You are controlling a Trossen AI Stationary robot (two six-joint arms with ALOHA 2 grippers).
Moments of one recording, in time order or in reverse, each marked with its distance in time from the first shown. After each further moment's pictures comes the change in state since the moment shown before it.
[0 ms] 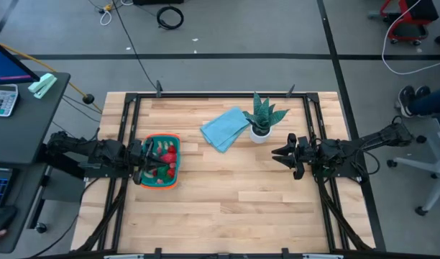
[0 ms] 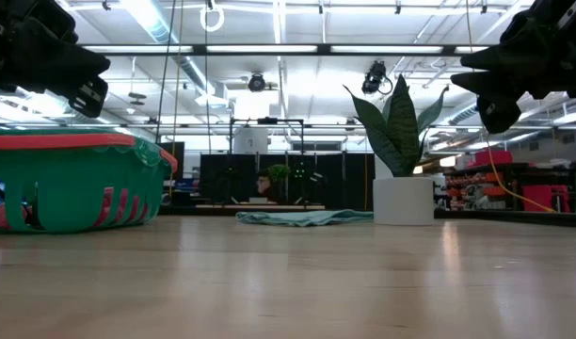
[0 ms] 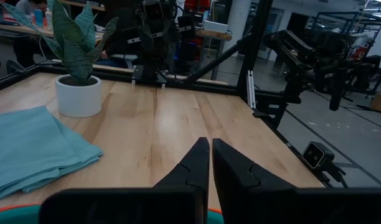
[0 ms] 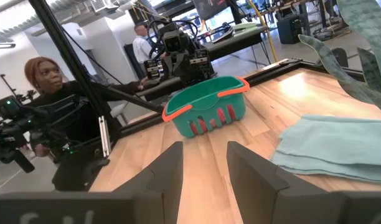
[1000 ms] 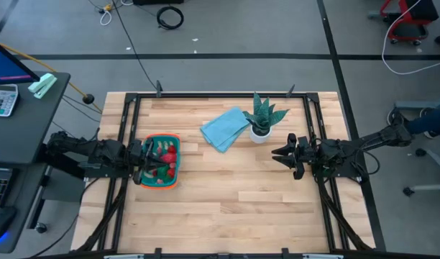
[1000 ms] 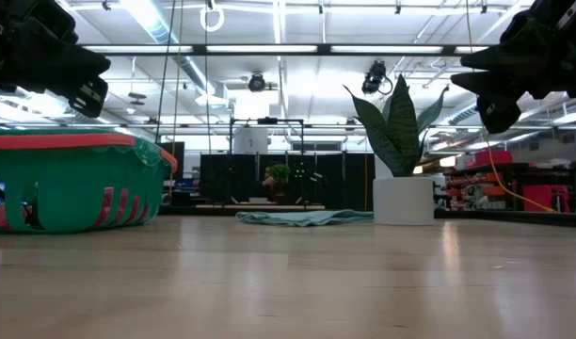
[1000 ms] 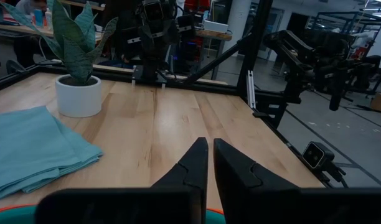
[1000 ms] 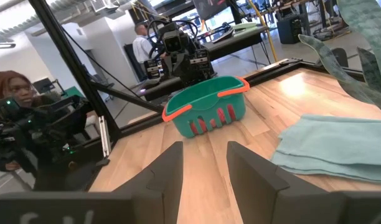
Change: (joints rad) left arm 0.000 0.000 0.000 0.000 0.000 0.001; right arm 0.000 0.000 0.000 0.000 0.000 0.000
